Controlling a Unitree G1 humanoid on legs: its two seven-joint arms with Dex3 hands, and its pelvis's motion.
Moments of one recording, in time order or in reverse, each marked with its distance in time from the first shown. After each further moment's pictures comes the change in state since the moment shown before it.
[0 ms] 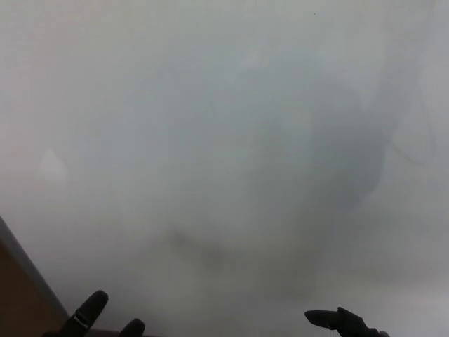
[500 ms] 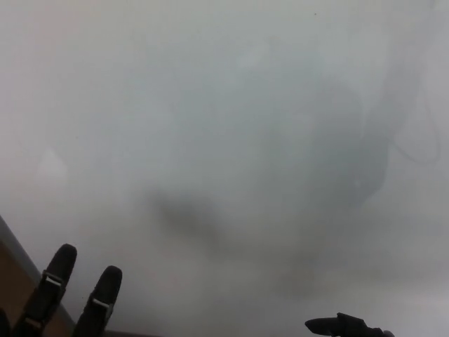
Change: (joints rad) left_arm 0.023 -0.069 0.166 -0.206 -0.253 0.258 -0.045; right_arm 0.000 -0.027 0.014 -0.006 -0.005 0.000 -0.003
